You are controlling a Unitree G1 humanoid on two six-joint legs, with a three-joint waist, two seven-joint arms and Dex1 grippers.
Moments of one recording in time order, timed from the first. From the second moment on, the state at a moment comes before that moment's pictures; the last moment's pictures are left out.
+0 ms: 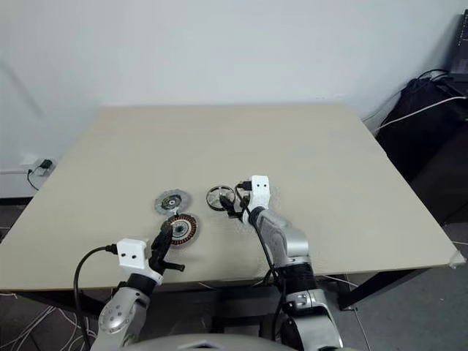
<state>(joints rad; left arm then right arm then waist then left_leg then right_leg) 0.44 0.08 -0.05 -0.19 -0.13 -0.16 -0.24 -0.37 0.14 -0.05 0.24 0.35 0.67 0.19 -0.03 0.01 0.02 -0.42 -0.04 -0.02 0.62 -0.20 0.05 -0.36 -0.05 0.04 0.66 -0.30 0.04</state>
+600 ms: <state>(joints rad) 0.46 0.10 -0.08 -0.24 -0.13 -0.11 -0.25 -0.42 0.17 -0.20 0.38 0.57 0.86 0.12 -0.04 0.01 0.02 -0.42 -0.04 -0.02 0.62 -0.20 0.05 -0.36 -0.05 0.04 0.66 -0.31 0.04</state>
